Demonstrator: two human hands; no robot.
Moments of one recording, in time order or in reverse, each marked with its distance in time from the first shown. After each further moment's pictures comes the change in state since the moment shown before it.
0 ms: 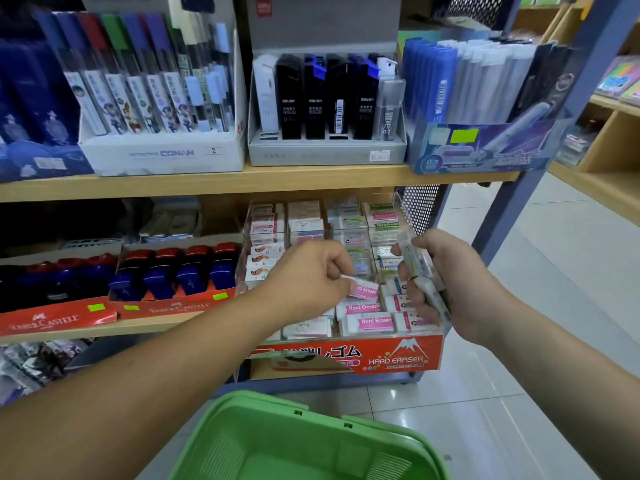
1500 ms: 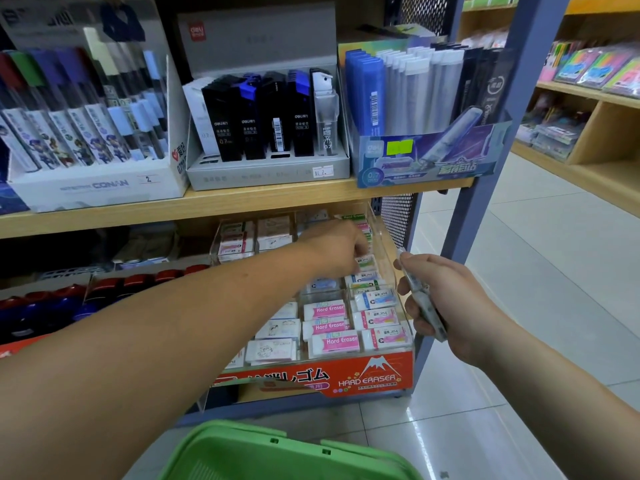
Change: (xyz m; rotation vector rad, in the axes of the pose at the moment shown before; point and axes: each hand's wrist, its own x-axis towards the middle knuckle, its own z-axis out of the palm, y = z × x) left_hand 0.121 0.045 0.039 0.613 -0.161 0.102; right_hand 0.006 0.009 -0.039 -0.038 0.163 -0.060
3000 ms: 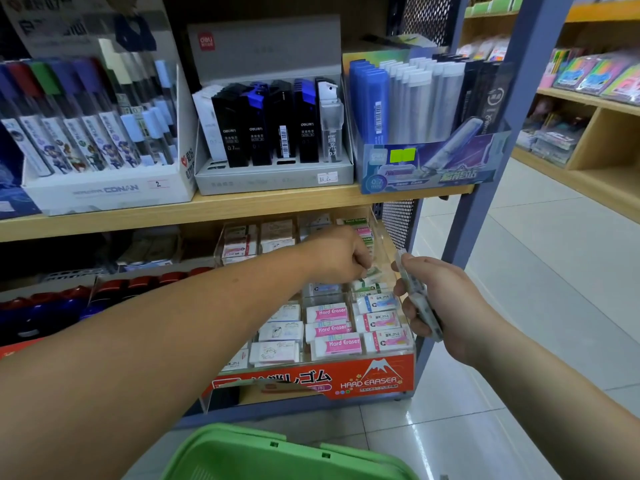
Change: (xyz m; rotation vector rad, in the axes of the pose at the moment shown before) left_hand -0.008 -0.003 -0.003 -0.237 -0.050 0.045; right_hand 0.004 -0.001 0.003 0.064 -0.011 0.023
